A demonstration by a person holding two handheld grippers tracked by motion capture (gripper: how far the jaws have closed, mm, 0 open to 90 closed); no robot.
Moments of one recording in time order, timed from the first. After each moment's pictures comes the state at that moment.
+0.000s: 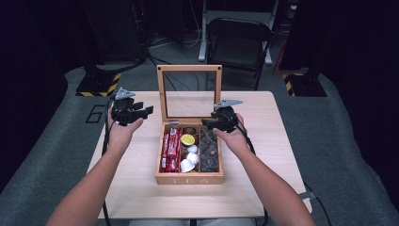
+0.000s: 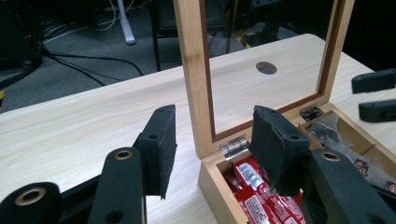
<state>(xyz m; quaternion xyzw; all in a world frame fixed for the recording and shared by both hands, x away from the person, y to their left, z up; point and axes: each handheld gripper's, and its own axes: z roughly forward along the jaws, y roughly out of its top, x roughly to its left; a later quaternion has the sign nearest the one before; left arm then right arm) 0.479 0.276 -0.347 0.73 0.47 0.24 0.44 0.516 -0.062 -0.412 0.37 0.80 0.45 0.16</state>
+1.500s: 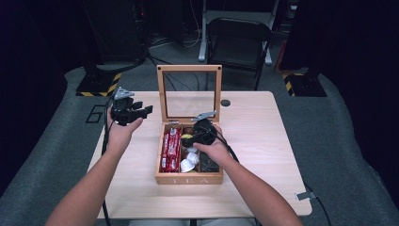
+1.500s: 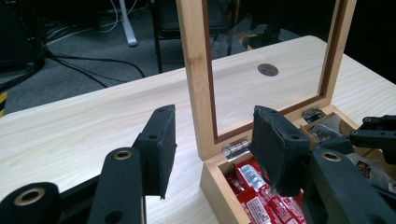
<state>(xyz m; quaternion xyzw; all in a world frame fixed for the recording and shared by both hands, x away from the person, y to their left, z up) 0.479 0.278 -0.346 0.73 0.47 0.24 0.44 0.502 0.000 -0.451 0.34 0.84 0.41 0.07</state>
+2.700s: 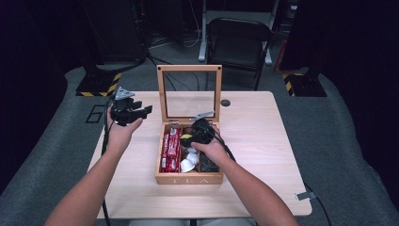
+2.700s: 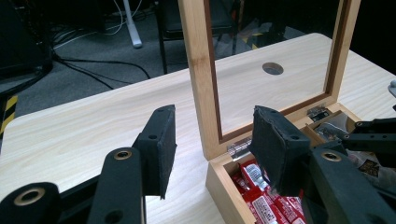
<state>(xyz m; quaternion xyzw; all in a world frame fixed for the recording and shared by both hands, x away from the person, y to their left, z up) 0.477 0.277 -0.344 0.73 0.46 0.26 0.43 0.510 0.006 -0.461 0.35 0.84 0.40 0.05</state>
